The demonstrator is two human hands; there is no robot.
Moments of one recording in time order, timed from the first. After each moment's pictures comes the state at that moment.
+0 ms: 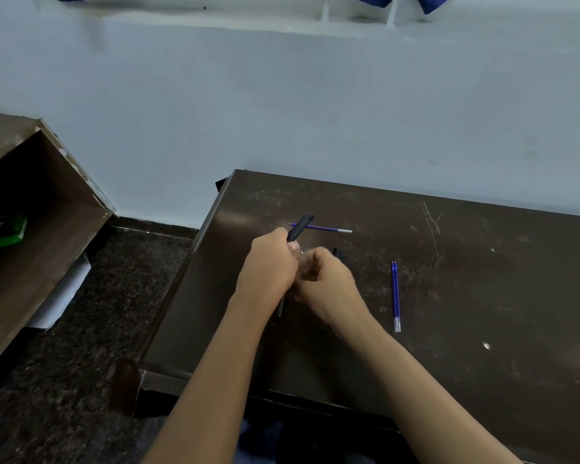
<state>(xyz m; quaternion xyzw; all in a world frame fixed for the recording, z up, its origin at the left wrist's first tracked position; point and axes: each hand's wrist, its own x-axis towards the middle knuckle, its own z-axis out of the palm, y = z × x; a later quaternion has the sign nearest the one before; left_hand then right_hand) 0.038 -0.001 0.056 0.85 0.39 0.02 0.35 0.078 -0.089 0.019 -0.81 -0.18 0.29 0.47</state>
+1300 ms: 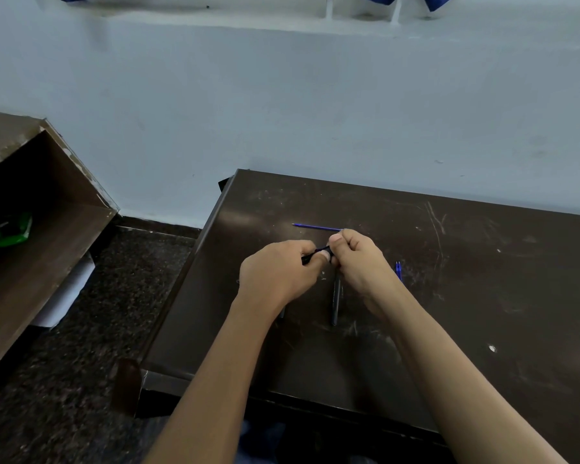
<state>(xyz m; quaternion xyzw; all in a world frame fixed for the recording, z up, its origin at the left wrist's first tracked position) 0.035 -0.001 0.045 0.94 0.29 0.00 0.20 0.123 -0.097 0.026 -0.81 -0.18 0.27 0.49</state>
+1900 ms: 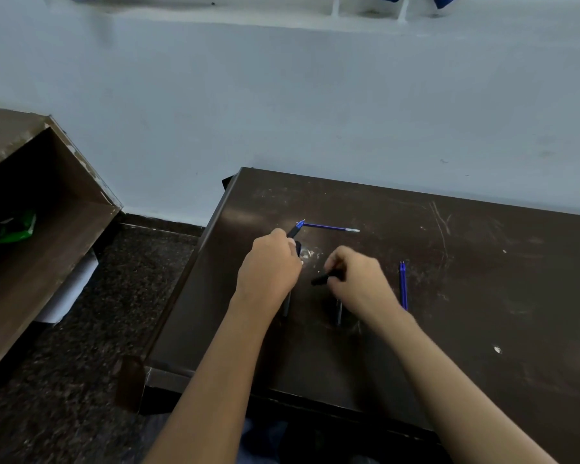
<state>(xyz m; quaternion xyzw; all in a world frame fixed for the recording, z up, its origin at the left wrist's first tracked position) 0.033 0.007 0.046 0.88 0.39 0.04 0.29 0.115 -0.105 0.000 -0.89 -0.28 0.20 0.30</state>
